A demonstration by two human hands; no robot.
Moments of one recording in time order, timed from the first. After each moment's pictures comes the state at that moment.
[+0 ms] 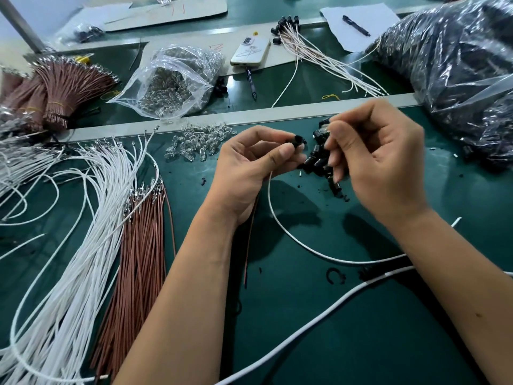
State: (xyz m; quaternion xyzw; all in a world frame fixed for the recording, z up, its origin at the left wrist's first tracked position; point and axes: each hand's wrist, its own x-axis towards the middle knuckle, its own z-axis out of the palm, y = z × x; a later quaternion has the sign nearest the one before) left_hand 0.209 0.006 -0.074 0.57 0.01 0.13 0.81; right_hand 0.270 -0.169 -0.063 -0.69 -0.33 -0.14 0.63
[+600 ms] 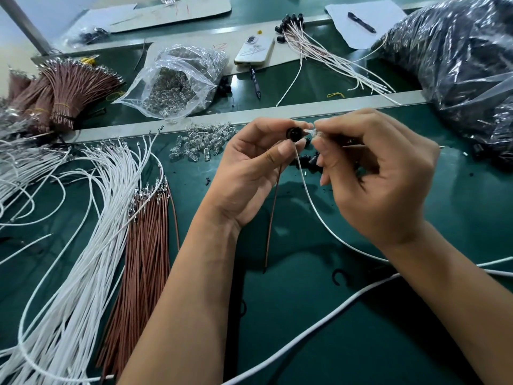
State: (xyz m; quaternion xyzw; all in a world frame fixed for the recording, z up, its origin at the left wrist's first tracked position) left_hand 0.203 0.008 -0.067 0.47 -0.11 0.08 0.87; right_hand 0.241 -0.158 -0.053 -0.67 -0.42 -0.32 0.52
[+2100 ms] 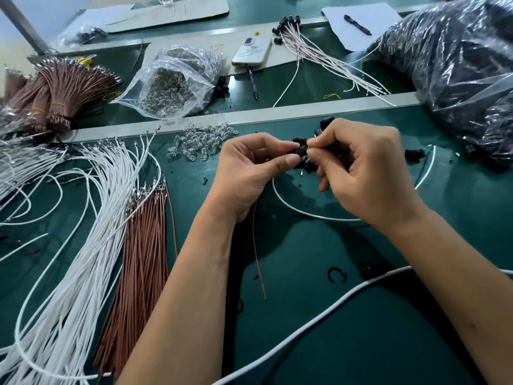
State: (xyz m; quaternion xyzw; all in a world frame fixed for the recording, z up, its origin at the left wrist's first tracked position) left_hand 0.210 0.012 -0.079 0.64 -0.01 0.15 0.76; right_hand 0.264 -0.168 -0.059 -0.78 -0.41 -0.16 0.45
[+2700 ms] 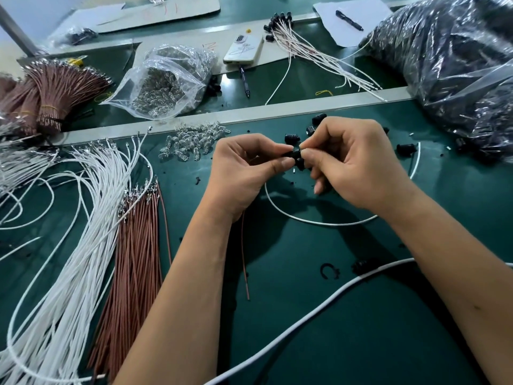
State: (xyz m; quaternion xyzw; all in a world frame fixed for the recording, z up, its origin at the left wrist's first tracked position) left_hand 0.210 0.008 -0.079 0.71 0.01 0.17 0.69; right_hand 0.276 -0.173 -0.065 -0.76 -0.35 0.01 0.54
